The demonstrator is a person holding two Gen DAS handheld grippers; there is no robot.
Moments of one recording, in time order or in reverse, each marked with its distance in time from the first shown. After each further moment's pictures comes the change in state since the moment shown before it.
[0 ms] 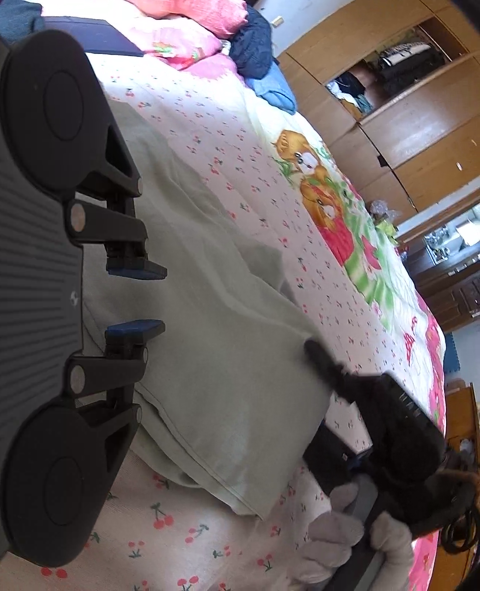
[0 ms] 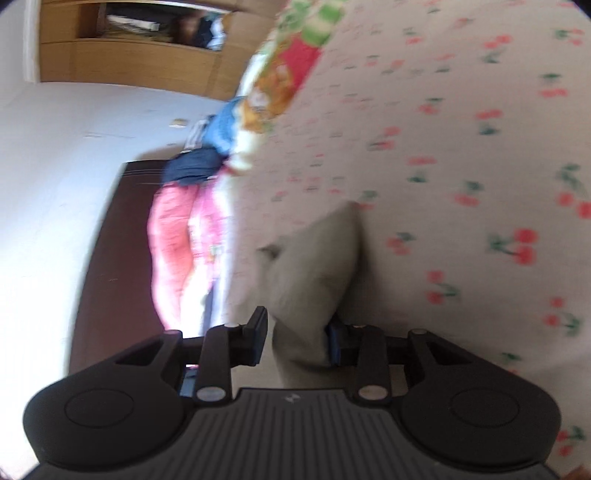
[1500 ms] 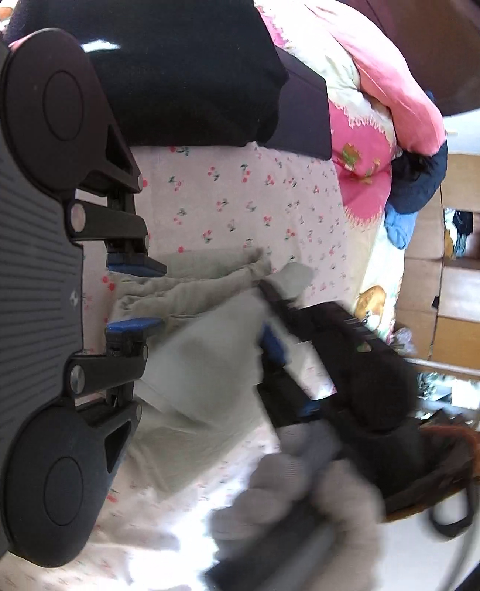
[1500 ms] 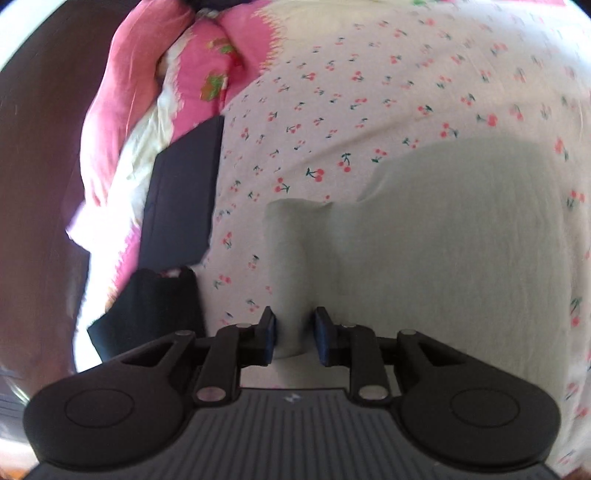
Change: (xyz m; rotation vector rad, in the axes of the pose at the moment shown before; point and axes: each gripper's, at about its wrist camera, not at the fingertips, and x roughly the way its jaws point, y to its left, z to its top) left arm -0.084 0.207 -0.167 -0.683 0.000 -0.097; right arm 0.288 0.241 -0.146 -0.316 0.288 -0.547
